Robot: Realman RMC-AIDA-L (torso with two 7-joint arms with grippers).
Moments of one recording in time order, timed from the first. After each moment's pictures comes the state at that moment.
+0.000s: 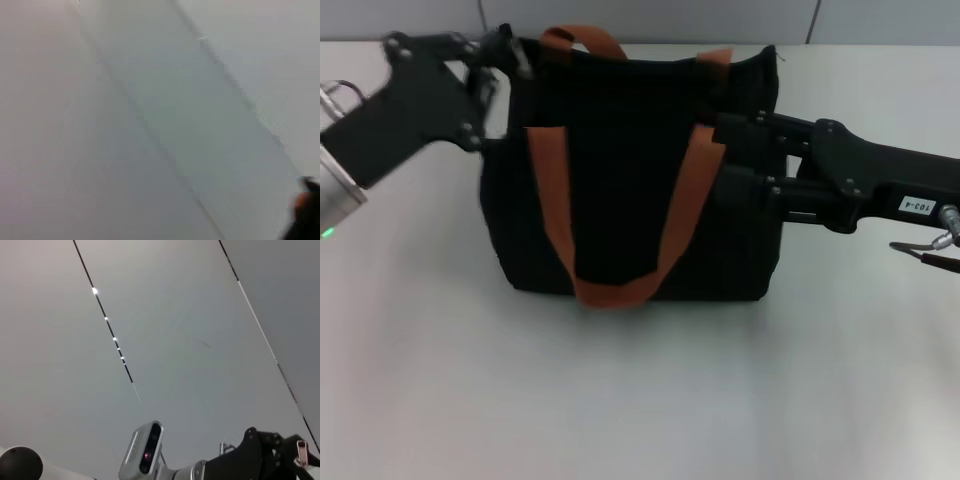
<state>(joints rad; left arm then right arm) -0.50 -2.06 0.59 0.35 1.49 1.56 -0.19 0.61 2.08 -0.71 -0.46 -1.72 -1.85 1.39</state>
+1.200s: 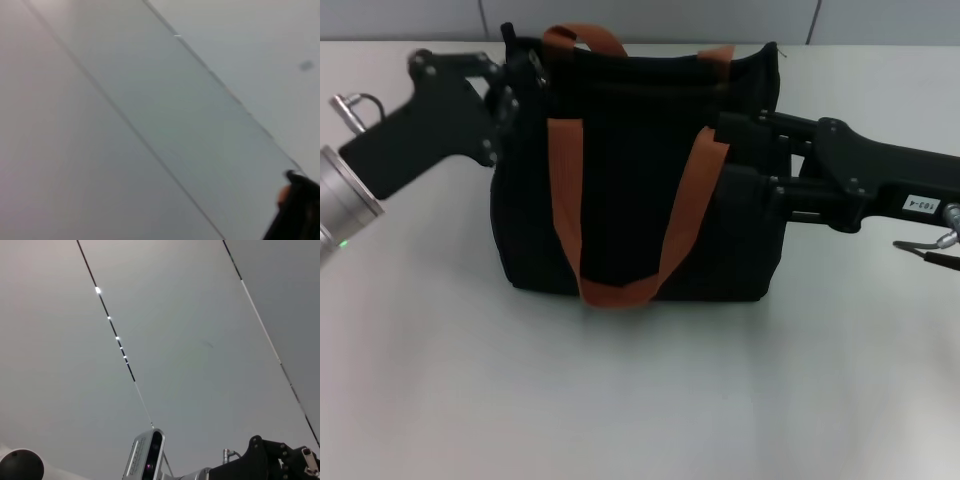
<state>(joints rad) -0.49 -2.07 0.68 0.33 1.41 1.54 -0.11 0.61 2.08 -0.71 -0.48 -1.72 -1.86 1.40</state>
